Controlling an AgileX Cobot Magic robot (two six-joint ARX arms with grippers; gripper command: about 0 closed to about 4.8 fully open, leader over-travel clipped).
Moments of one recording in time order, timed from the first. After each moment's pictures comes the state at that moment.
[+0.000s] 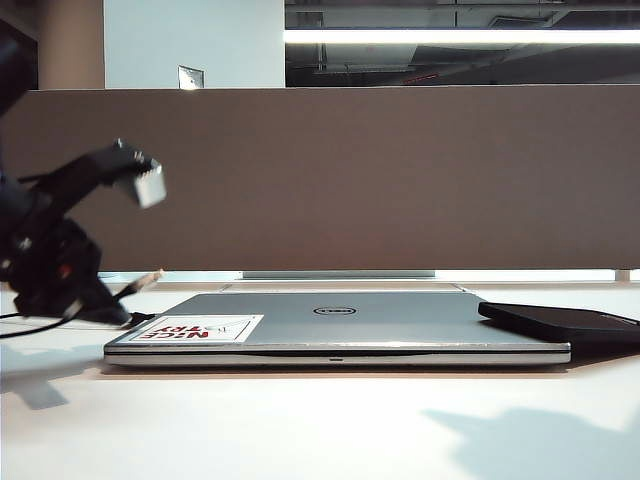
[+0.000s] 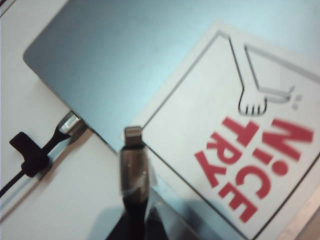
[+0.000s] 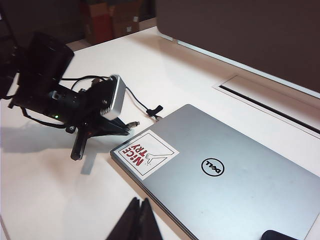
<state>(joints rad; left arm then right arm) -0.35 1.34 0.43 0.26 0.13 0.57 0.99 0.47 0.62 -0.36 0.20 0.01</state>
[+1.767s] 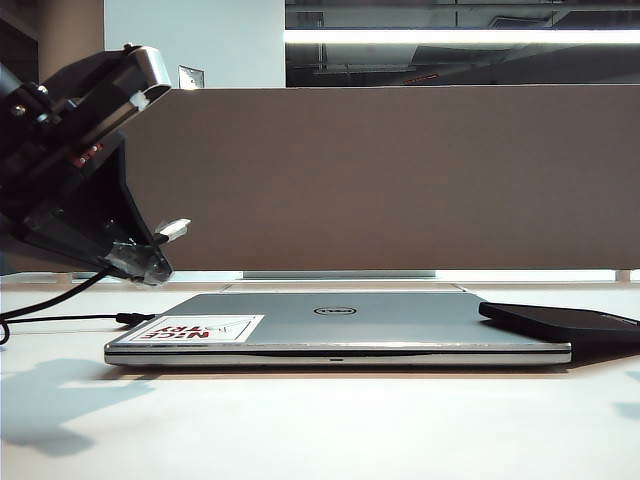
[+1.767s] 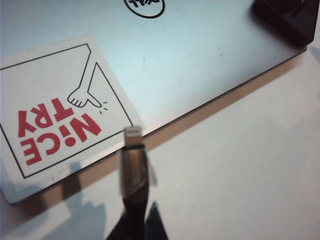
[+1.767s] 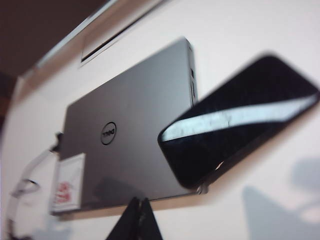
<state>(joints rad) -0.65 1.02 0.46 -0.13 0.13 -0.24 0.07 0.49 0.47 -0.46 -0.31 0.62</state>
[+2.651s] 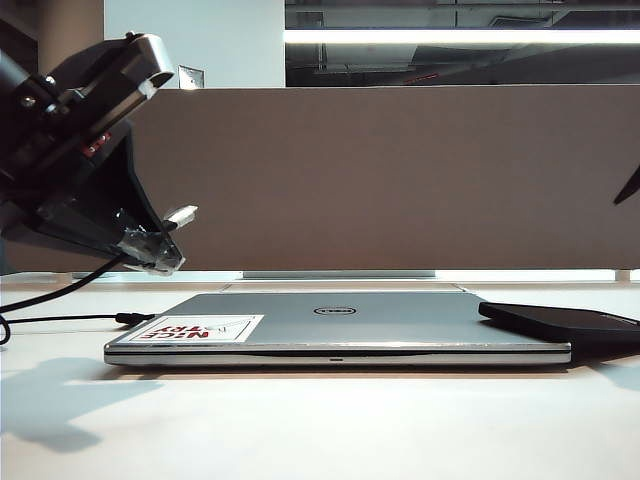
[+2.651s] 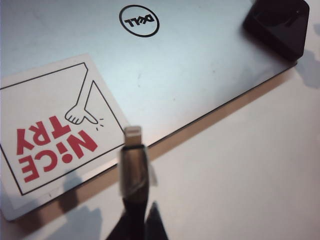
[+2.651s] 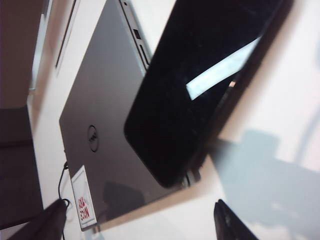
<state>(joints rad) -0.65 1.02 0.46 -0.09 0.13 -0.24 -0.05 0.79 0.38 -0.24 -0.49 0.92</state>
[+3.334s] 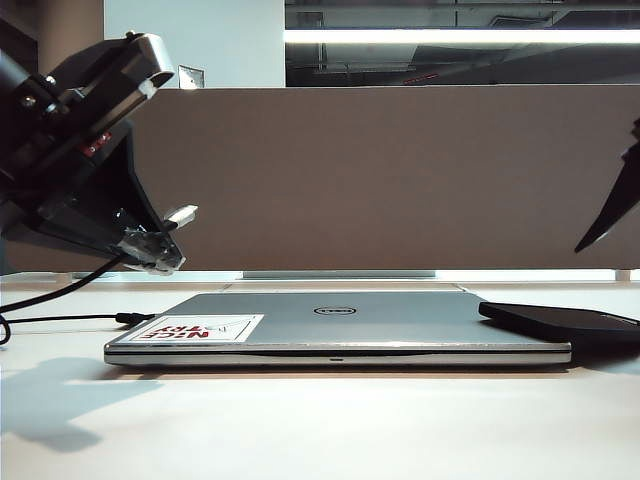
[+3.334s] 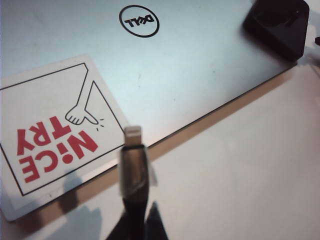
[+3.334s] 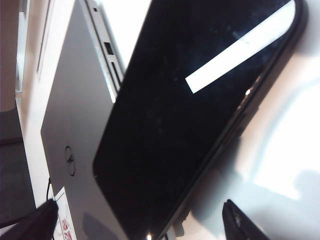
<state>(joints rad) -0.65 1.02 0.46 -0.09 0.13 -0.24 -0.05 1.15 0.38 0.07 -0.52 0.92</state>
